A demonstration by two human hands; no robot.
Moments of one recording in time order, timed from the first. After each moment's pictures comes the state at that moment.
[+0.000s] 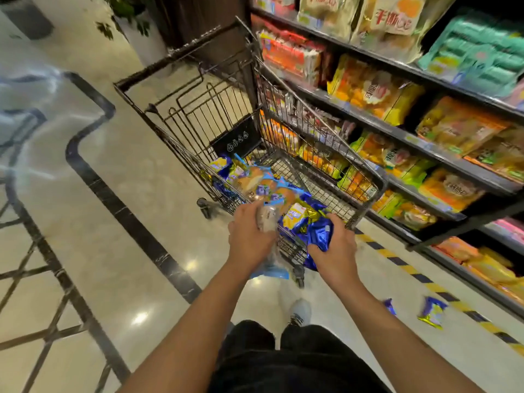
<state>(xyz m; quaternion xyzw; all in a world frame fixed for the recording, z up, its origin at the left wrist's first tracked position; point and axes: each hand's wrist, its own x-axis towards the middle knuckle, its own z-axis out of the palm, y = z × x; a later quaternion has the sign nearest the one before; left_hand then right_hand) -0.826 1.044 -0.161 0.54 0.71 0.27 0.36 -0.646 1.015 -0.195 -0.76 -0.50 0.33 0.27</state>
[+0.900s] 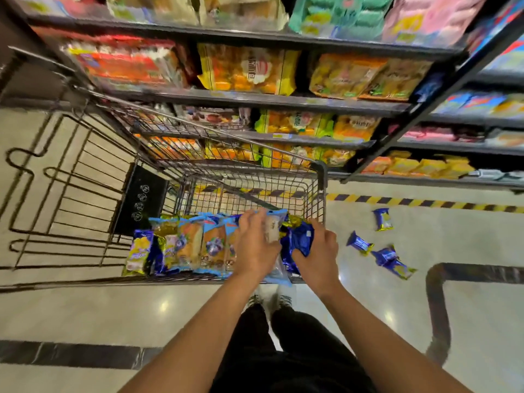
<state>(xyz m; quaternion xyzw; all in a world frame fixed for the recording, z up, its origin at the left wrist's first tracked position) -0.767 1.234 -0.232 0.74 0.50 0.04 0.45 -0.666 1.122 -0.243 -0.89 -0.24 0.28 0.26</state>
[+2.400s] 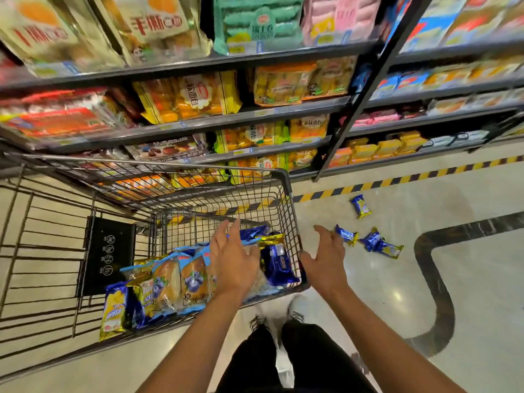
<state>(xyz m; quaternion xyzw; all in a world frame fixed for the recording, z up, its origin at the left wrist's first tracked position) -0.742 1.233 -0.221 0.80 0.47 0.00 0.37 -0.633 1.086 -0.232 -0.91 -0.12 0.24 0.31</state>
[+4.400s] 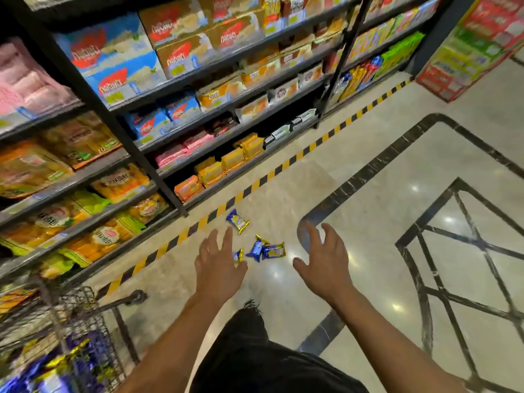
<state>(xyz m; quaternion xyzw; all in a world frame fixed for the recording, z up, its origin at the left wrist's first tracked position) -0.354 0.864 -0.225 0.94 0.19 -0.16 0.22 -0.312 0.648 -0.182 -0.98 -0.03 0.16 0.15</state>
